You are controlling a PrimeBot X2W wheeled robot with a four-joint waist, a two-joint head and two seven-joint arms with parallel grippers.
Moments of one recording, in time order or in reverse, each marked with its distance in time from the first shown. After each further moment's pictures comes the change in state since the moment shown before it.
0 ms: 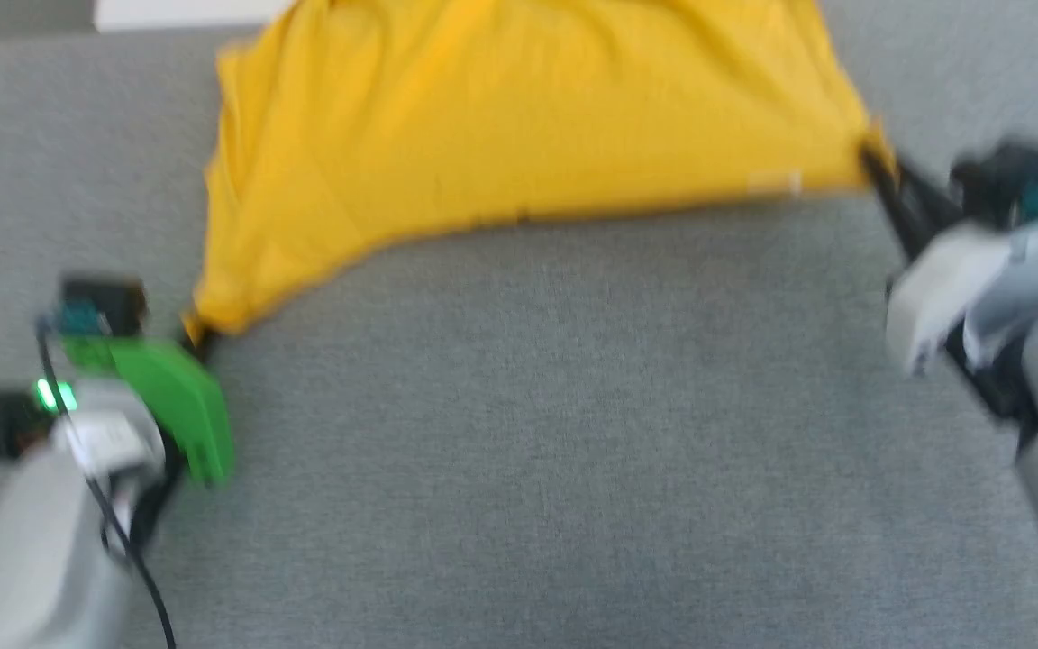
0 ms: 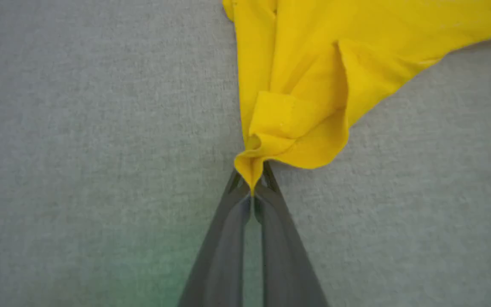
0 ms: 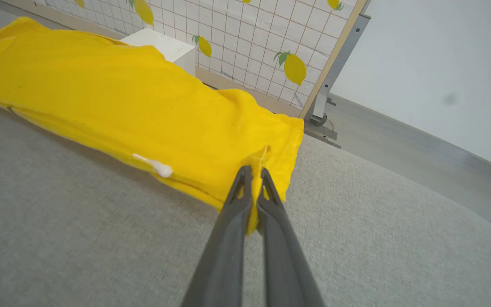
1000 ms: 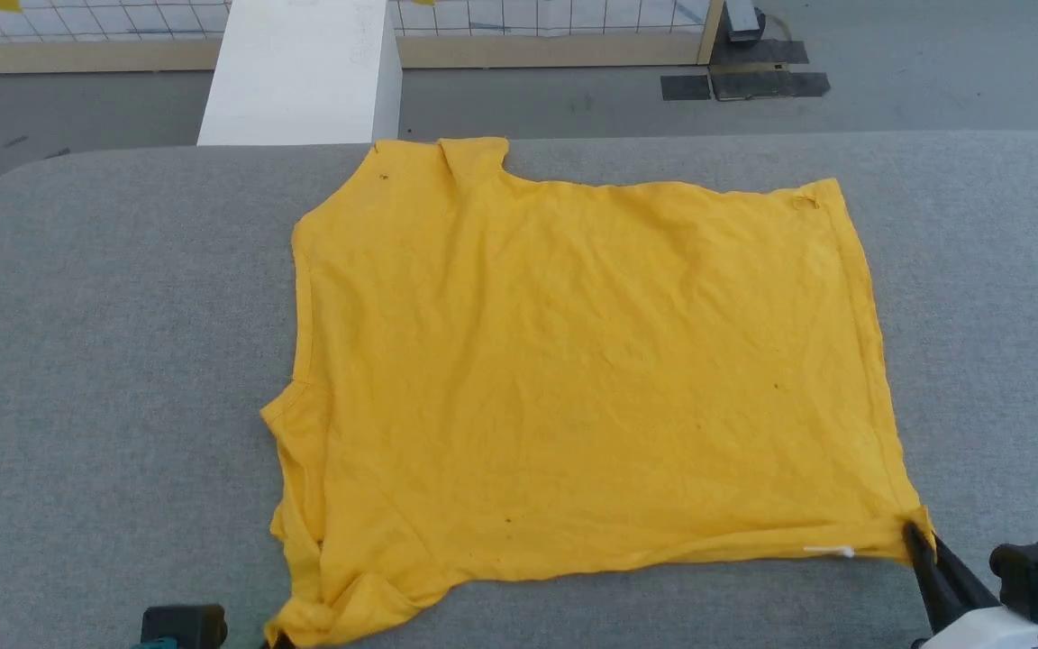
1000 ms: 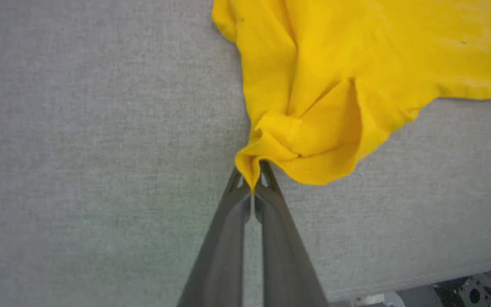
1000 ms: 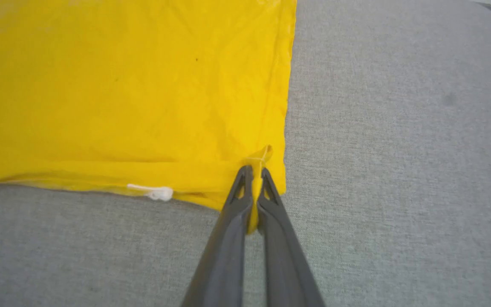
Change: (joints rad) left arm 0.721 -0.034 -0.032 -0.488 -0.046 0.167 0.008; right arm 0.834 0.264 -0.383 -0.355 -0.123 0.000 0.053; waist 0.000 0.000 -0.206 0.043
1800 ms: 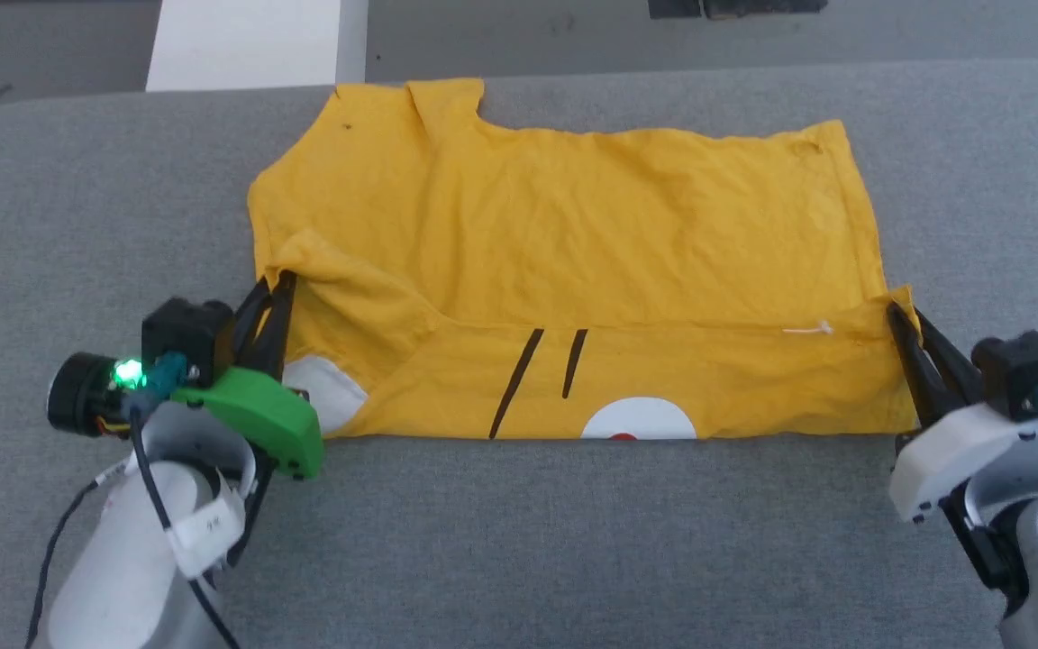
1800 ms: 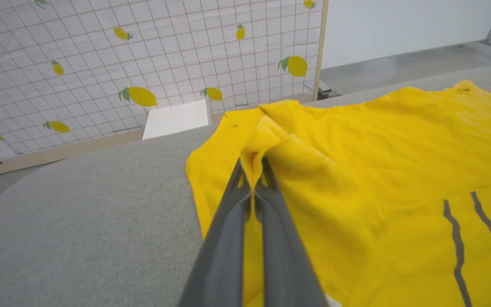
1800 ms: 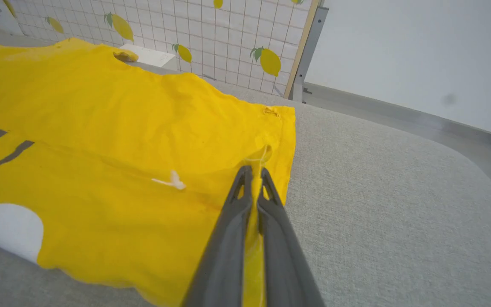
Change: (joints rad) left arm -0.641 -0.056 -0.043 0.289 0.230 -0.092 -0.344; right arm -0.414 -0.110 0.121 0.148 -0.044 0.000 -0.118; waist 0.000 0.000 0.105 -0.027
